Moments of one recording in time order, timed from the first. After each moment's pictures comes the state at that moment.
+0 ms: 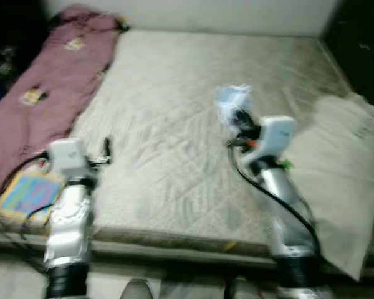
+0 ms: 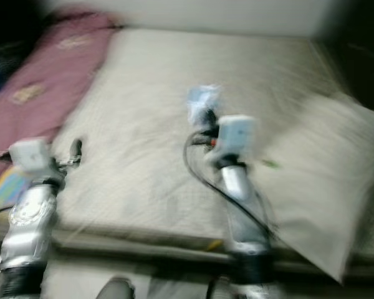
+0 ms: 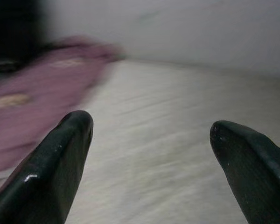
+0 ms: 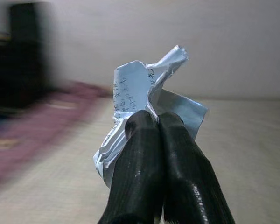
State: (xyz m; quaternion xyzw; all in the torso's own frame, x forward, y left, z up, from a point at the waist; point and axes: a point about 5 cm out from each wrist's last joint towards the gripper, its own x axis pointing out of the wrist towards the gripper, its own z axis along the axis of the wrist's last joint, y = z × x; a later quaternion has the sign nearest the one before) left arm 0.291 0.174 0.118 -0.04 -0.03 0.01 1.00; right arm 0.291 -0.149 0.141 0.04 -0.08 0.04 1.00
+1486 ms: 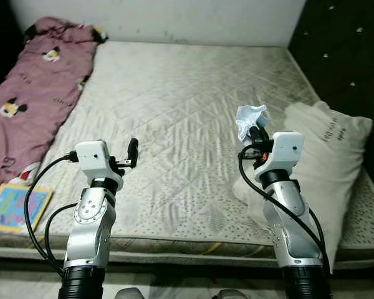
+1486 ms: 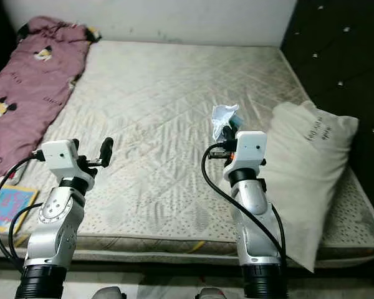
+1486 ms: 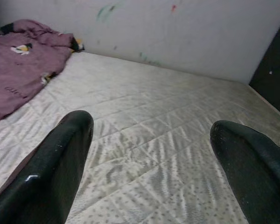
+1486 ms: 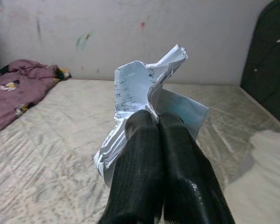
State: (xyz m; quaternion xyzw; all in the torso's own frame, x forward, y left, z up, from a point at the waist) left arm 0.283 0.163 0.106 -0.08 0.00 -0.01 1.00; right arm 0.285 -0.144 0.133 0.02 -0.05 0.04 1.00
